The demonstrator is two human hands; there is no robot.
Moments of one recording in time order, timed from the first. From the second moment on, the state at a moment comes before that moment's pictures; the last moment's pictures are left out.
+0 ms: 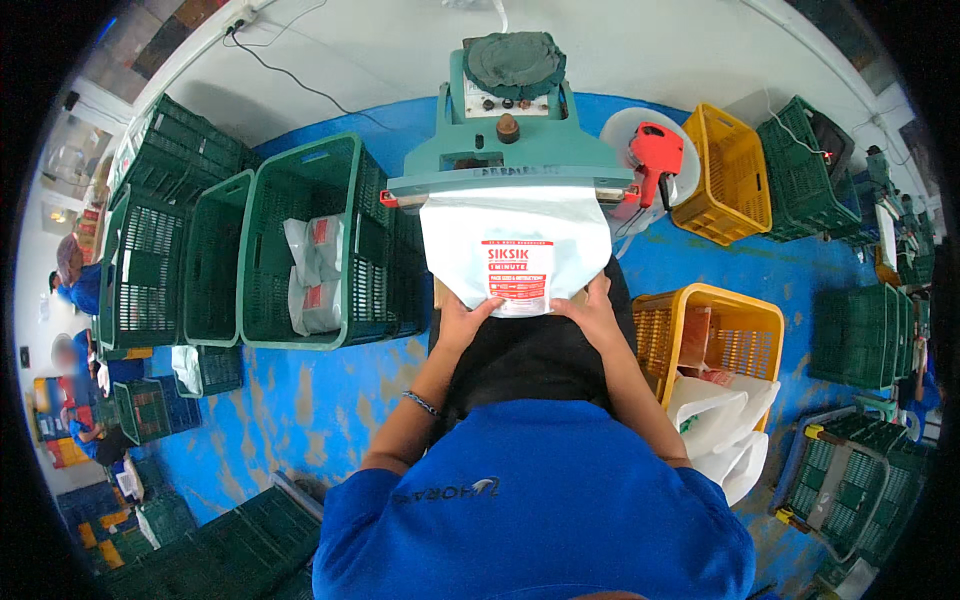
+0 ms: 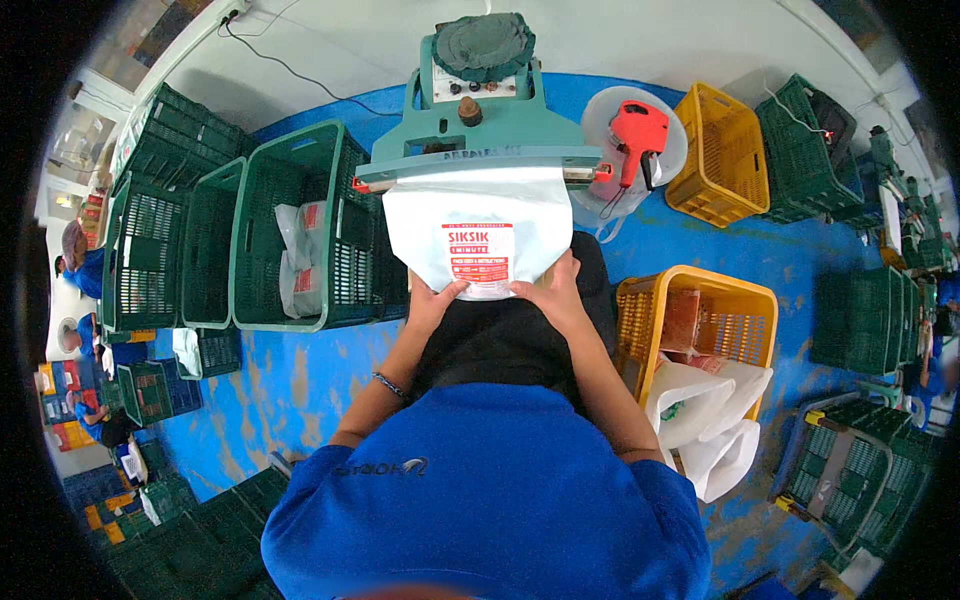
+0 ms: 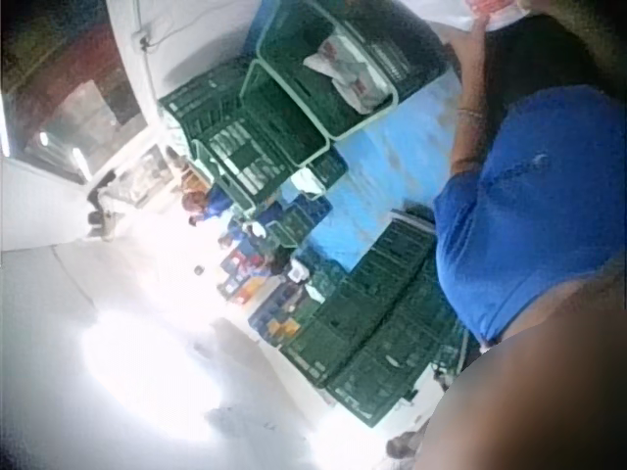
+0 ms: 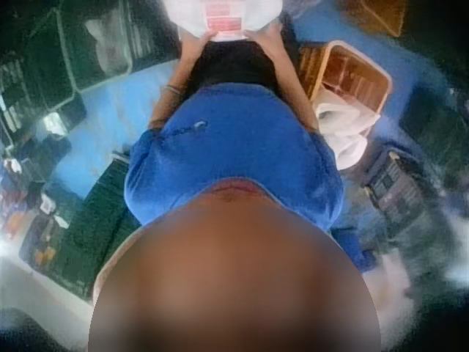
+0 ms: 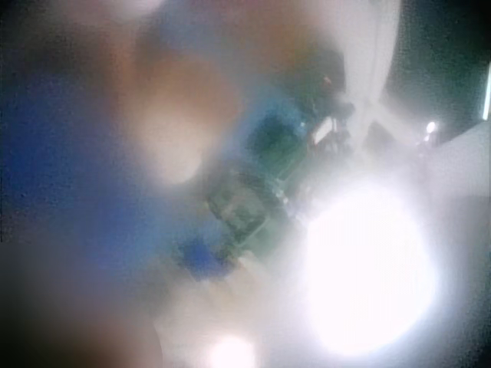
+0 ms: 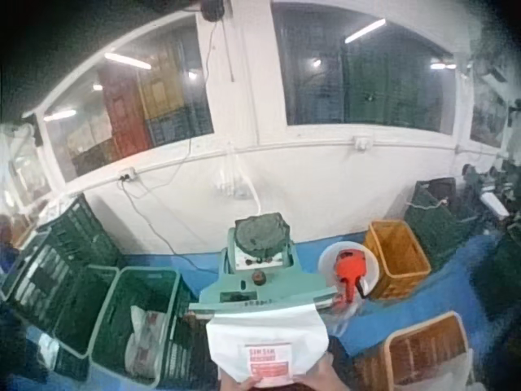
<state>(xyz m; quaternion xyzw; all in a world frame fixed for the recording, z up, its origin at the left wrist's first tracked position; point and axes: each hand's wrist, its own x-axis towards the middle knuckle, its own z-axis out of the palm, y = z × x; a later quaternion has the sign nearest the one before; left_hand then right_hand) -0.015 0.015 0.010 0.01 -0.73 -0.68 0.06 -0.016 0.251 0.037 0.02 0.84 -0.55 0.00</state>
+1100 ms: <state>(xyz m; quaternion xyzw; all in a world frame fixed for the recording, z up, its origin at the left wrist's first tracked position) -0.109 -0.048 0.063 0.14 -0.44 -0.87 -0.17 -0.103 0.275 0.081 0.20 0.61 -0.77 0.10</state>
